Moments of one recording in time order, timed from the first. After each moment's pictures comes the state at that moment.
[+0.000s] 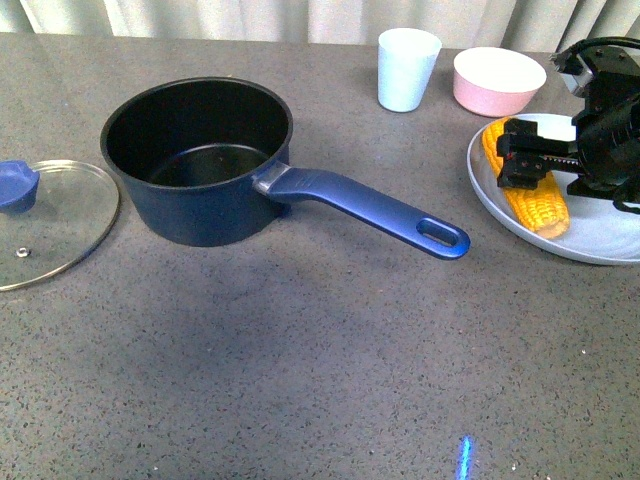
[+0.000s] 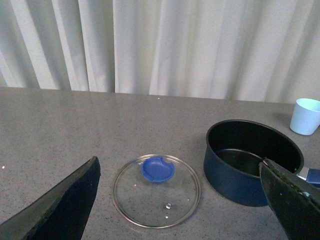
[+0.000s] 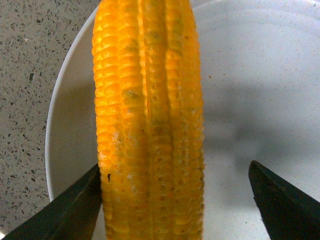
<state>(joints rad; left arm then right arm) 0.00 0.02 0.01 0.00 0.00 -0.01 0.11 2.07 1.15 0.04 0.00 0.14</state>
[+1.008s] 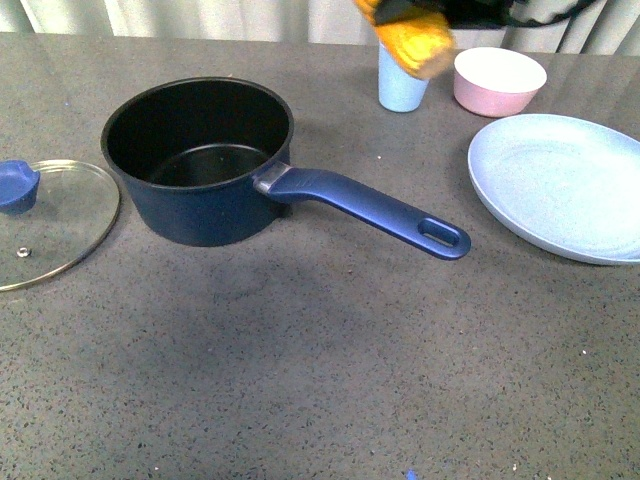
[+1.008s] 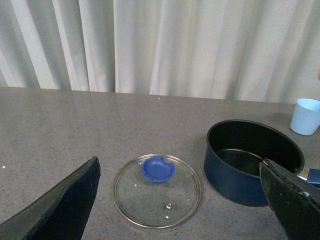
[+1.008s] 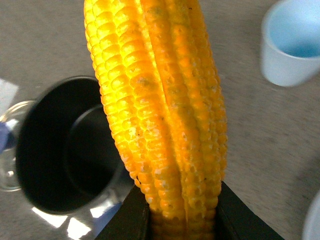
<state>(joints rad) 0.00 0.02 0.01 0.00 0.00 -0.01 0.37 1.90 1.37 -0.09 -0.21 0.18</state>
